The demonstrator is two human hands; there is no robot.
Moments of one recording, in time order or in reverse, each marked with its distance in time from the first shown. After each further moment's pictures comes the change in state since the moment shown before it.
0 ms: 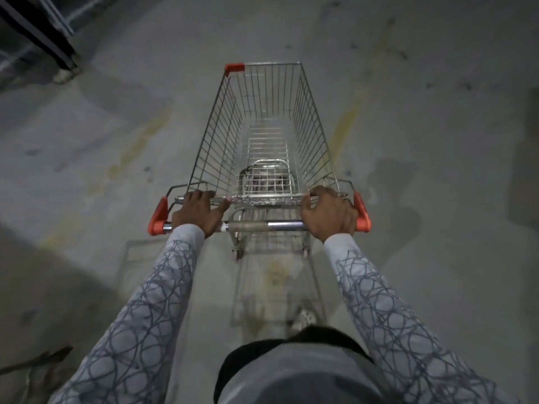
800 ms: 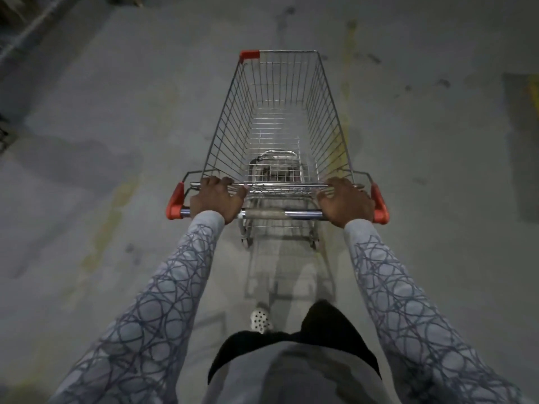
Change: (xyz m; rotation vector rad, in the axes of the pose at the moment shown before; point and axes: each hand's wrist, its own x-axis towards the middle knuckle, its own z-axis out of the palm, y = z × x) left_hand 0.448 0.066 -0.142 0.116 0.041 0.246; right_hand 0.382 -0.144 0.069 0.012 -0.181 0.287
